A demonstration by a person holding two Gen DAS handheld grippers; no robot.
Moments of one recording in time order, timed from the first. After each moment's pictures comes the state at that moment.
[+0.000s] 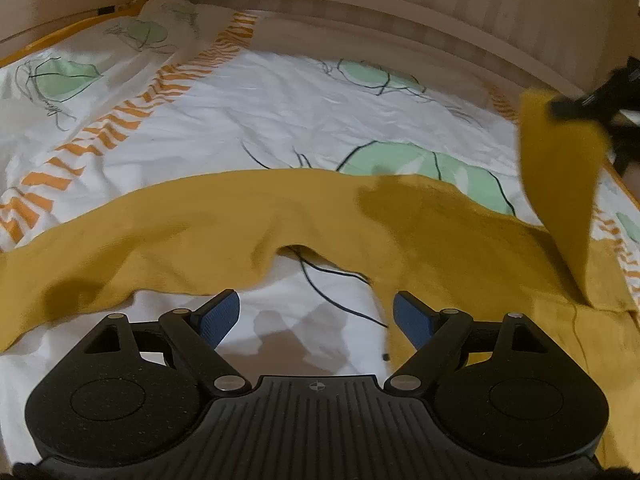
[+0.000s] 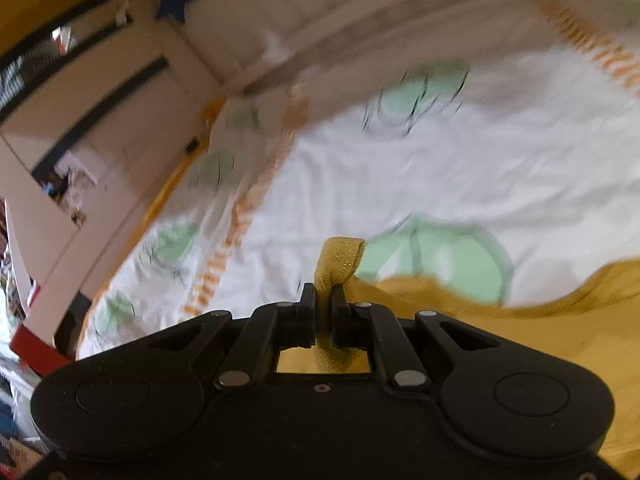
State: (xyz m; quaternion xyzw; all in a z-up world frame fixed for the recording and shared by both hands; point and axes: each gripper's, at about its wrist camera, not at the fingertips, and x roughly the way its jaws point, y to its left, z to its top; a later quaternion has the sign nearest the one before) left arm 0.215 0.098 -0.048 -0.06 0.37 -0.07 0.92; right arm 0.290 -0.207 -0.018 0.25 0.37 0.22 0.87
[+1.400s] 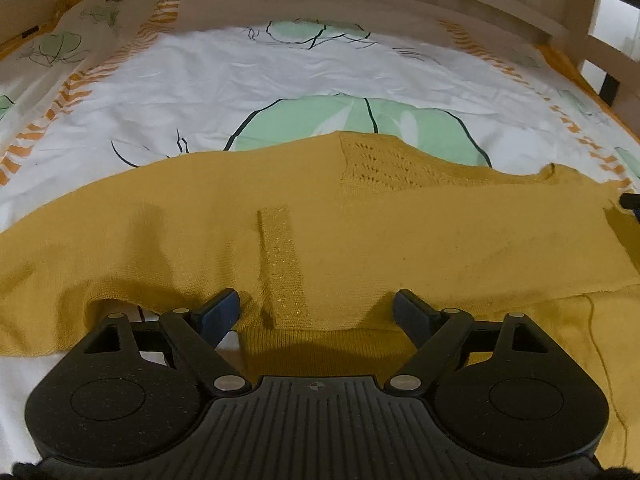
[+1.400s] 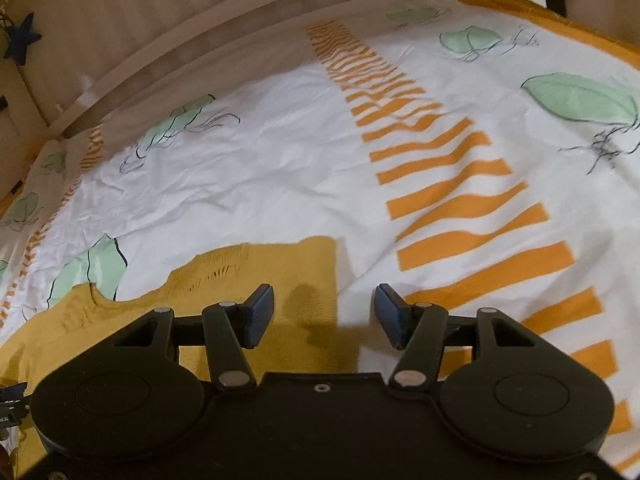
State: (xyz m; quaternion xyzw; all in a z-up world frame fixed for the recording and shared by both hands) left arm 0.268 0.007 -0.087 0.02 0.41 -0.11 0.90; right arm 0.238 -0.424 -0.132 0.22 0.36 -0.03 0.91
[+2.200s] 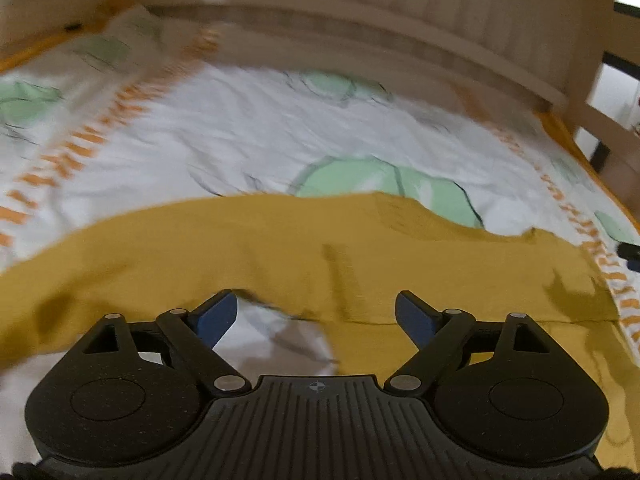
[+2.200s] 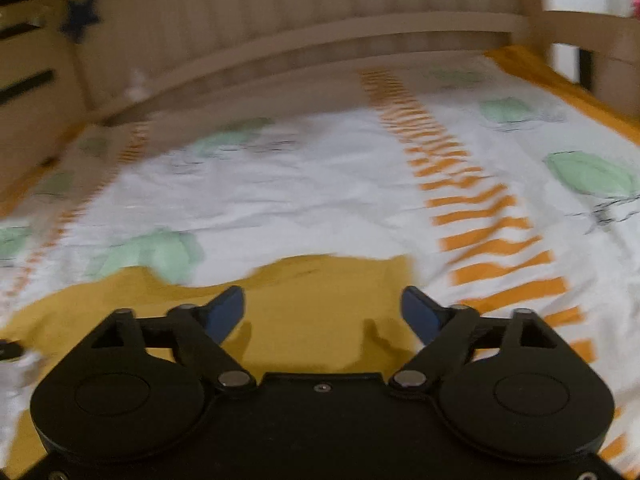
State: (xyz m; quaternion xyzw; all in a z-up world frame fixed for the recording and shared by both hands) left arm 0.224 0.081 -0.037 -0.05 0.35 -0.10 0.93; right arm 0.189 -0.367 -0.076 0.15 0.30 0.01 0.94
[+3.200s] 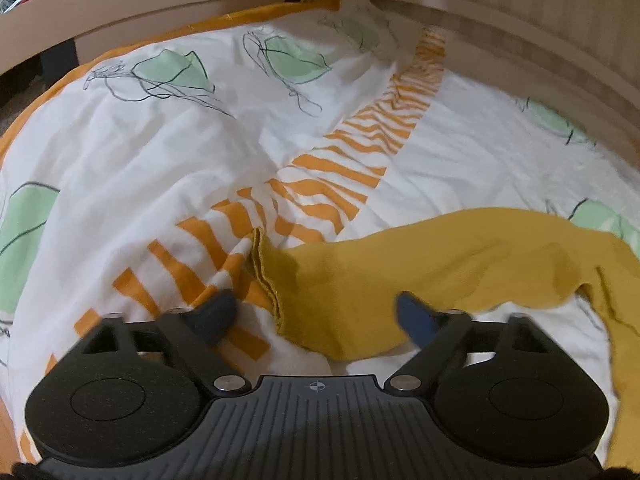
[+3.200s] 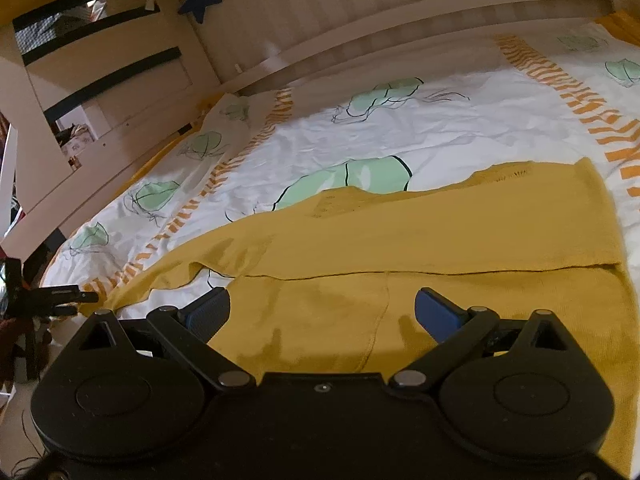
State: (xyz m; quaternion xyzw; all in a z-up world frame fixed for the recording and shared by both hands) left arm 0.179 0.287 -0.021 -0.07 0.39 0.14 0.91; right arm 0.118 -0.258 -0.079 0.19 0.30 0.18 0.92
